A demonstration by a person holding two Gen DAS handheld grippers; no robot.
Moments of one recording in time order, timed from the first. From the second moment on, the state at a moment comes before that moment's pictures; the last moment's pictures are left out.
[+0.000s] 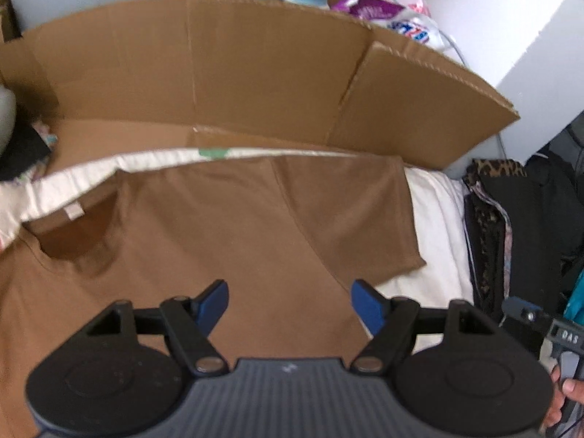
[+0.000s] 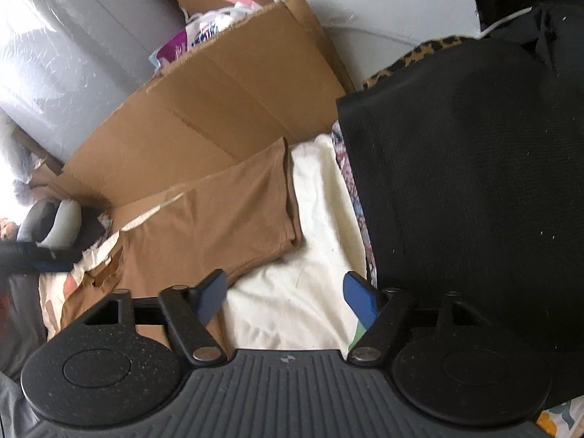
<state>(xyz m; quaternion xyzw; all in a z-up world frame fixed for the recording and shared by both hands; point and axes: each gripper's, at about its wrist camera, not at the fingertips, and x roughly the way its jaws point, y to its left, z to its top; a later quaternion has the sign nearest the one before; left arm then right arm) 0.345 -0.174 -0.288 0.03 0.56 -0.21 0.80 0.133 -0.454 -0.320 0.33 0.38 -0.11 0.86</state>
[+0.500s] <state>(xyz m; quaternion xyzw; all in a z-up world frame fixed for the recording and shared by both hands) 0.341 -0.179 -0.348 -0.01 0.59 -0.19 0.79 0.185 -0.449 -0.356 0.32 0.38 -0.10 0.86</state>
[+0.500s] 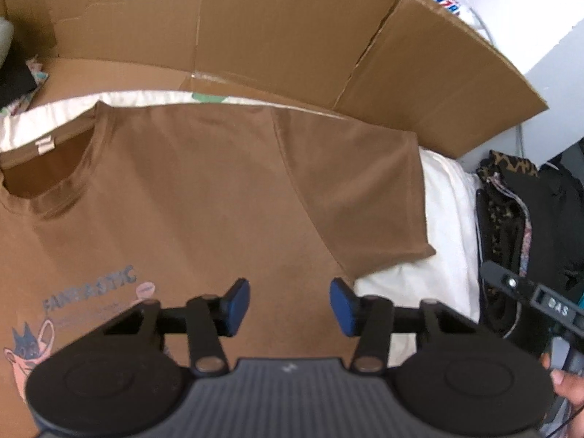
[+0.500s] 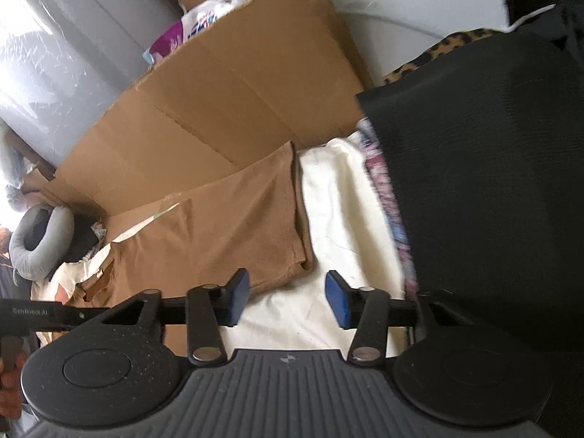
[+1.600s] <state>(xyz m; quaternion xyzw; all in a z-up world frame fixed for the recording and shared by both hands) 0.337 -0.234 -0.427 0.02 0.59 -0.25 0.77 0.241 -0.458 -0.418 0.41 0.41 -0.15 0.80</state>
